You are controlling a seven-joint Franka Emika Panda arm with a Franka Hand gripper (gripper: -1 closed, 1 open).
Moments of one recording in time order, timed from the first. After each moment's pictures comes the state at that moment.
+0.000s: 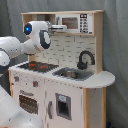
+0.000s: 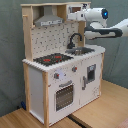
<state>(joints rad) -1.05 -0.66 1.17 -1.96 0.19 3.13 -1.97</state>
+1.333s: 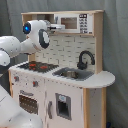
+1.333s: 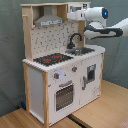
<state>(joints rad) -1.04 -0.64 1.17 -1.94 0.20 3.13 -1.97</state>
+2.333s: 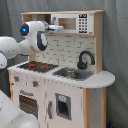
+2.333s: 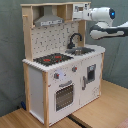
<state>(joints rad) -0.81 -0.64 1.00 -2.08 0.20 3.18 -1.97</state>
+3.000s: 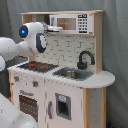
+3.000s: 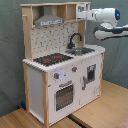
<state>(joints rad) -0.67 -0.66 0.89 -2.17 0.20 3.22 -1.97</state>
